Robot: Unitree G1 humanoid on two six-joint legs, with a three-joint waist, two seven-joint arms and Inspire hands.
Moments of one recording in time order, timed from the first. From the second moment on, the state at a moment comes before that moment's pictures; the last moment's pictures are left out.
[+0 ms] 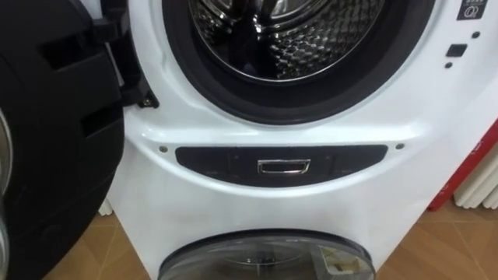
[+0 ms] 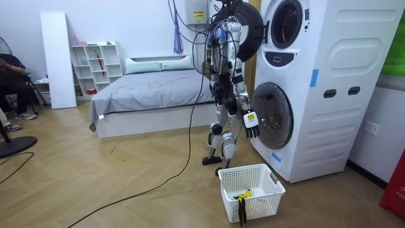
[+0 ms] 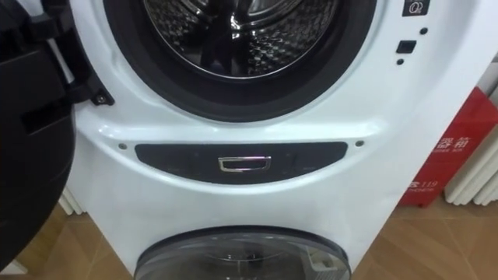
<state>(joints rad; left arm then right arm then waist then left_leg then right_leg) 0.19 0.18 0.04 1.08 0.08 0.03 0.21 0.07 -0.23 0.13 1.20 0.21 0.00 -0.01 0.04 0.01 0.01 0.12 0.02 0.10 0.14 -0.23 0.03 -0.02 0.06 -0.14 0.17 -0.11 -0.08</state>
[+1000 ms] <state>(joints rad) 0.12 0.16 0.05 1.03 0.17 0.02 0.15 0.03 -0.23 0.07 1.16 0.03 -0.03 0.03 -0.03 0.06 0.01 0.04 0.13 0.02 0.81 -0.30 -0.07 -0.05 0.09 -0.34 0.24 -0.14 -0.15</state>
